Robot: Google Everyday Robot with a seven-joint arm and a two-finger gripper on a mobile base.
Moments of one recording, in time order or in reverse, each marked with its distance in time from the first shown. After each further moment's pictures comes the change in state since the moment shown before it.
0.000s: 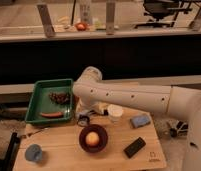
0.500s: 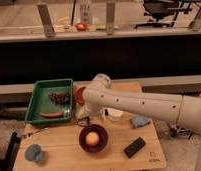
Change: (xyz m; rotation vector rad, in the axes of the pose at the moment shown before) arm -0.036 0.013 0.025 0.102 -0.089 0.062
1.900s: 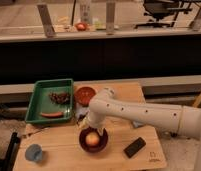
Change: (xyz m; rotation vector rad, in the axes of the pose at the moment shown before) arm -0.038 0.005 0.045 0.067 -0.121 0.030
